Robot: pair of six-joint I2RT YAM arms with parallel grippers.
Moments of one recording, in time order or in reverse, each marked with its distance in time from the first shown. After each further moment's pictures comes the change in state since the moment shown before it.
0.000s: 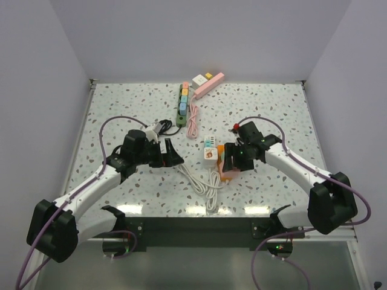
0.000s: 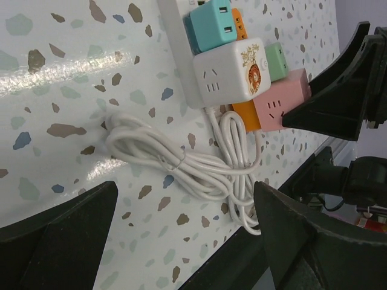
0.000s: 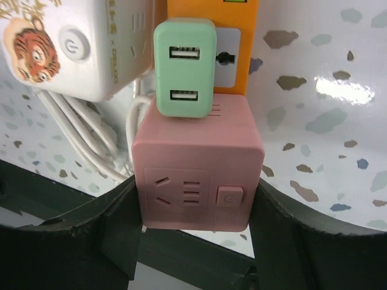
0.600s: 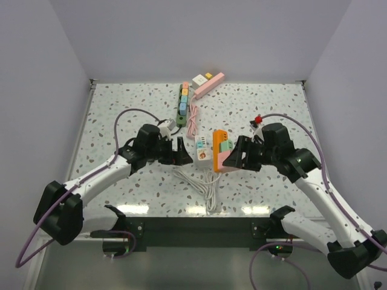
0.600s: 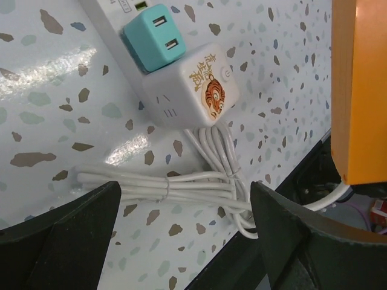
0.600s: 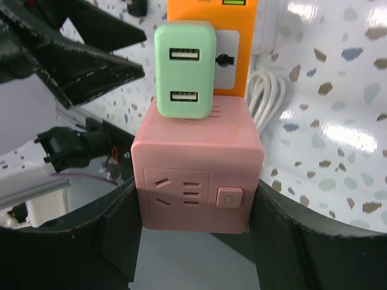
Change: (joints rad) left arm -0.090 0.135 0.110 0.002 -0.033 0.028; right arm 0.005 -0.400 0.087 -0.069 -0.144 0.244
